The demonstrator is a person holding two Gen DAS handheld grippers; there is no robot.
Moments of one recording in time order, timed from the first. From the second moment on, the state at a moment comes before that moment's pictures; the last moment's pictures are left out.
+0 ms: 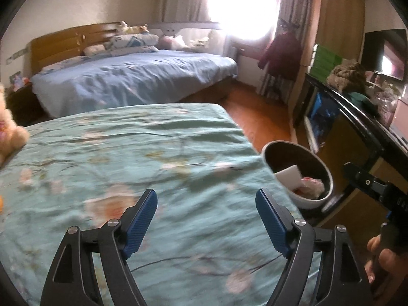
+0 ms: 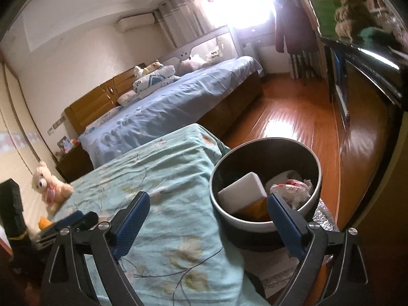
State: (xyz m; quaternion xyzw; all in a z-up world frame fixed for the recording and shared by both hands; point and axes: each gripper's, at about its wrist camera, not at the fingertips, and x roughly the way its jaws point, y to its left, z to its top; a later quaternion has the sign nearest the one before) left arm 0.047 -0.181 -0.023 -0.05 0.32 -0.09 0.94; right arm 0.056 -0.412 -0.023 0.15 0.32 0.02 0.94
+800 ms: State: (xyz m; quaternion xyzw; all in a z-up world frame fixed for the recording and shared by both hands) left arm -0.018 -0.157 0.009 -0.01 0.18 0.05 0.98; right arm 0.059 -0.328 0.010 0.03 0.21 0.02 0.98
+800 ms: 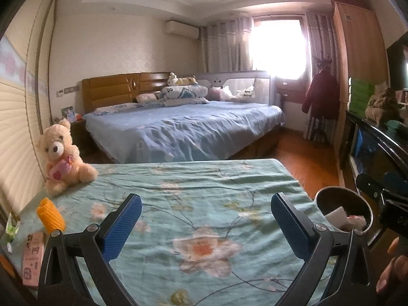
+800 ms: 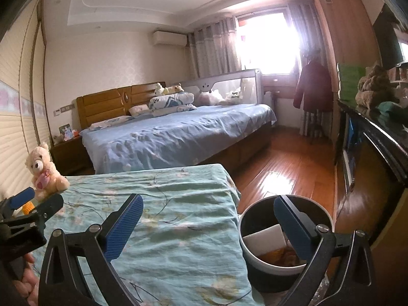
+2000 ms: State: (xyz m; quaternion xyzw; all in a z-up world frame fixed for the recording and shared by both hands) left arm -0.003 -0.153 0.003 -0.01 0.18 0.04 0.98; right arm 0.063 -0.324 0.002 0.03 0.23 0.03 0.97
